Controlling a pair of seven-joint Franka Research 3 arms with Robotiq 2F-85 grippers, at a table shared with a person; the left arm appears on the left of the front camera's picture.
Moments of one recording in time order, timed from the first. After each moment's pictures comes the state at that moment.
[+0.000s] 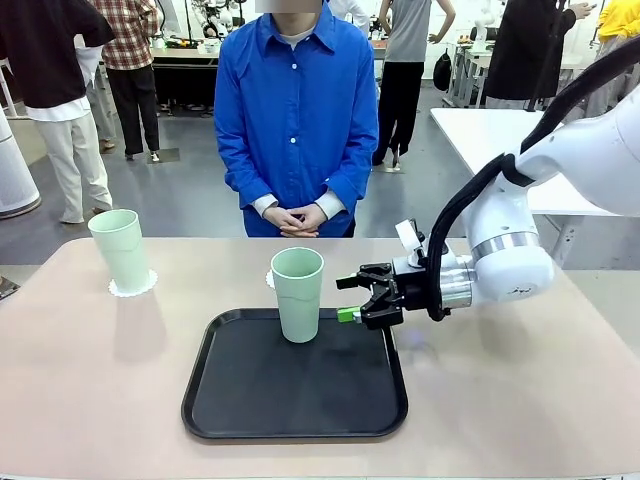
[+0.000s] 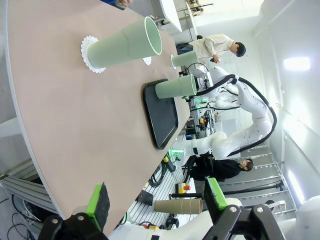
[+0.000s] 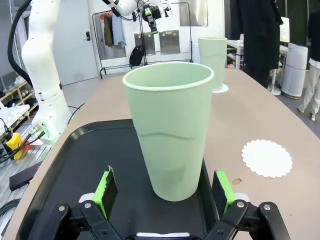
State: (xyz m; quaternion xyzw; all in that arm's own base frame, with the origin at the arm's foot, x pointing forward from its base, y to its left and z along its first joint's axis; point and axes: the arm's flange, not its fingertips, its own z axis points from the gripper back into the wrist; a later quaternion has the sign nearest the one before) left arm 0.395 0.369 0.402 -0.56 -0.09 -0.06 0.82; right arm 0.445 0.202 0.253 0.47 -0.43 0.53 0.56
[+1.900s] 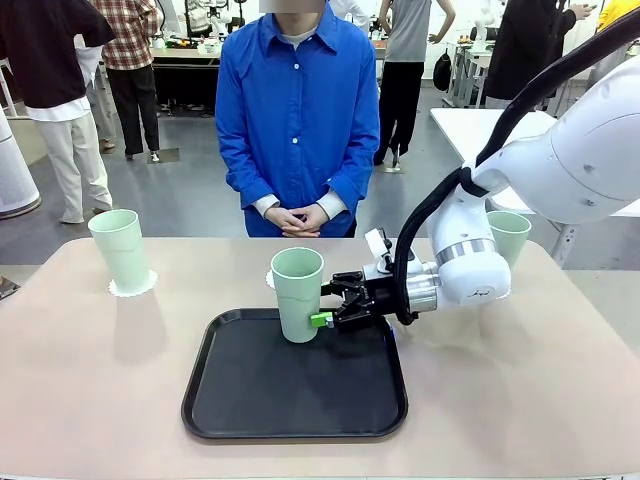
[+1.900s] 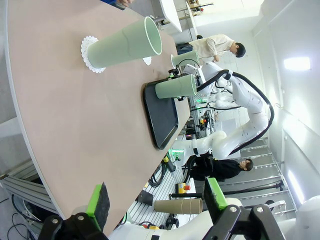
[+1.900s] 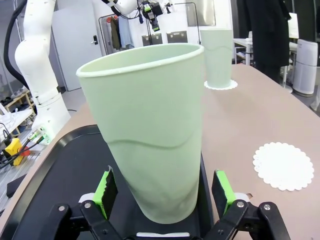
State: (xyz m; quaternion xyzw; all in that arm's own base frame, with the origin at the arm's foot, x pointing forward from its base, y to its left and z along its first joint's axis) left arm 0.395 0.369 0.402 -0.56 -0.09 -0.06 0.82; right arm 0.465 0.248 0.222 0.50 -0.40 0.52 0.56
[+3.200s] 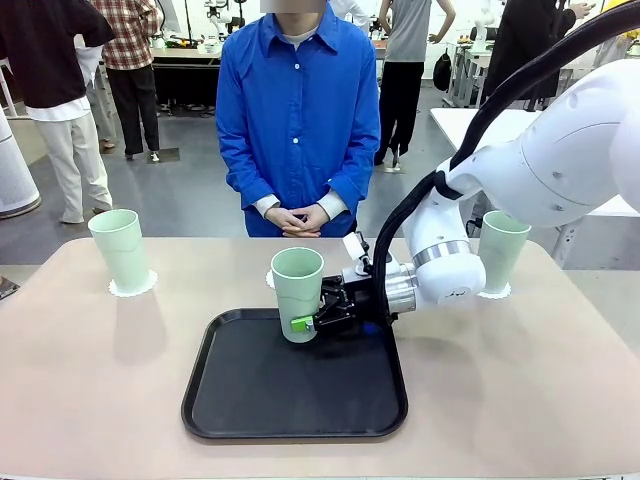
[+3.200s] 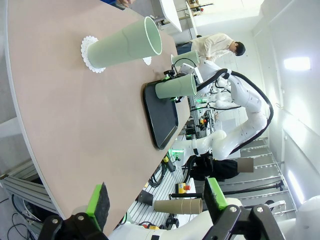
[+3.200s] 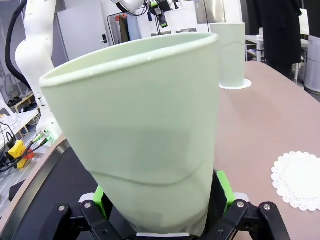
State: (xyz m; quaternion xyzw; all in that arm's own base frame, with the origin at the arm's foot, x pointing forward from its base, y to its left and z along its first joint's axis) left arm 0.395 0.369 0.402 -0.56 -0.09 -0.06 0.82; right arm 0.469 0.285 0.214 0.52 -0.38 0.53 0.55
